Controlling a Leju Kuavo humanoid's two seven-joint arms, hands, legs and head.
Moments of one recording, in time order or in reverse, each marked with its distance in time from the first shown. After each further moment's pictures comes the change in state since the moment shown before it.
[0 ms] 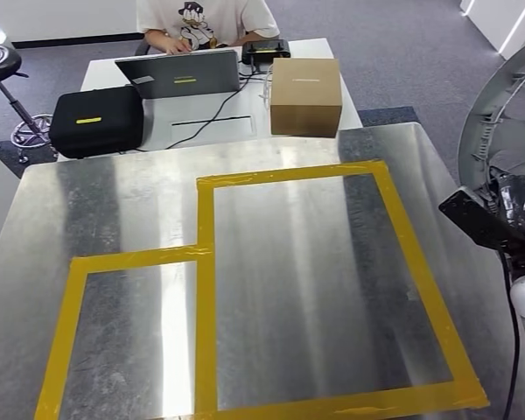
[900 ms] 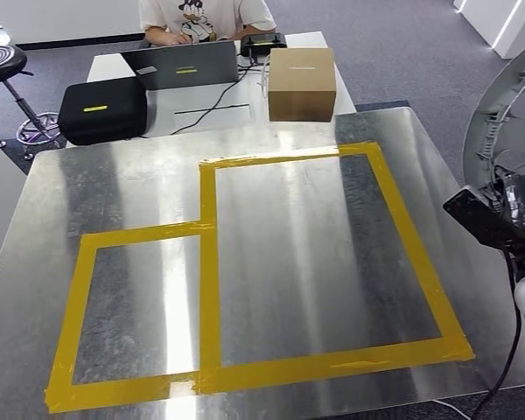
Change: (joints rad) left arm -0.029 -0.002 0.004 -0.001 -0.005 0.006 0.002; right arm -0.008 -0.002 0.000 0.005 -0.002 0.002 0.000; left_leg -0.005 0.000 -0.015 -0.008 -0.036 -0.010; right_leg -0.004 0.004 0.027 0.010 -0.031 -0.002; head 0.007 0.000
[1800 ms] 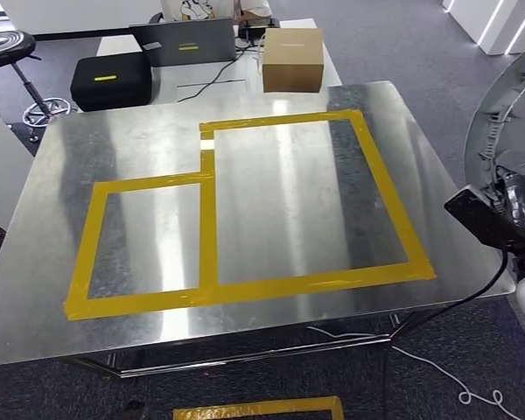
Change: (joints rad) left arm -0.005 0.001 0.002 -0.003 -0.009 0.009 -0.001; right arm -0.004 0.001 0.003 0.005 0.000 0.002 0.000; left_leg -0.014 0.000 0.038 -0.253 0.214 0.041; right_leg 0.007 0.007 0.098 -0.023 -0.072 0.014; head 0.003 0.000
